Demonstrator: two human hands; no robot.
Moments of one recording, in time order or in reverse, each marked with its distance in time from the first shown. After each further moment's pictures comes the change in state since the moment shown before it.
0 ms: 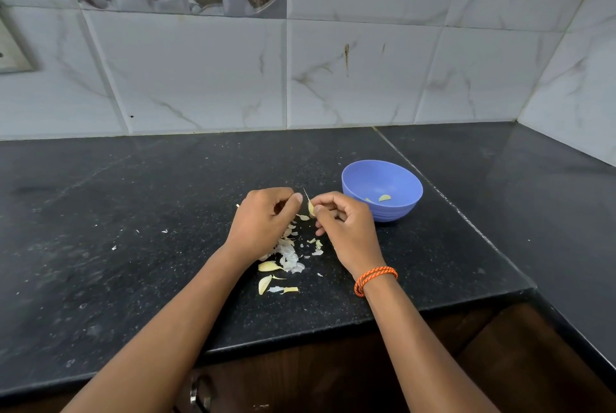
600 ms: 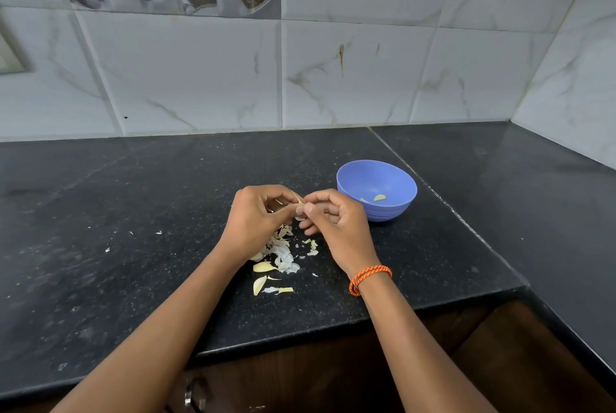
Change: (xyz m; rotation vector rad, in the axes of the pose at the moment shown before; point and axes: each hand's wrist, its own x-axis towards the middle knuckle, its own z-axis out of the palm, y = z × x) left_hand -0.001 0.006 -0.004 -0.291 -0.025 -0.016; right_hand -0.002 -0.003 -0.001 0.113 -0.049 -0.009
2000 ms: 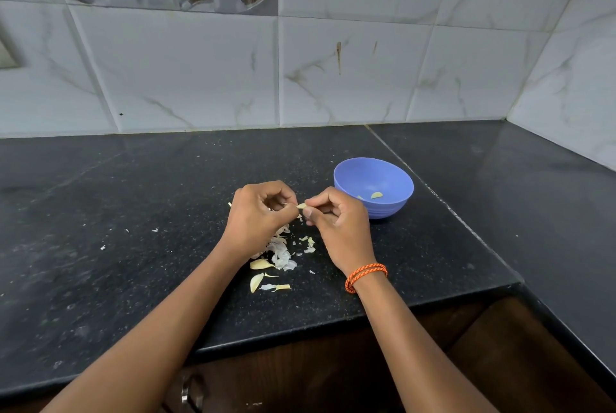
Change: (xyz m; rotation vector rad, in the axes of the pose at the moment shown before) left_hand -0.002 0.004 0.007 0.053 0.067 -0.059; right_hand 0.000 0.008 0.000 -0.172 0.097 -0.057
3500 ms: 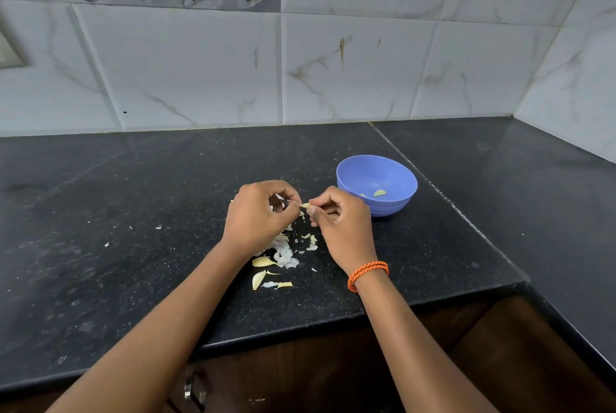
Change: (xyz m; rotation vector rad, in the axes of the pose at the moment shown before) left_hand -0.002 0.002 -0.002 0.232 0.009 0.039; right_hand 0.001 0.002 0.001 -0.100 0.013 0.001
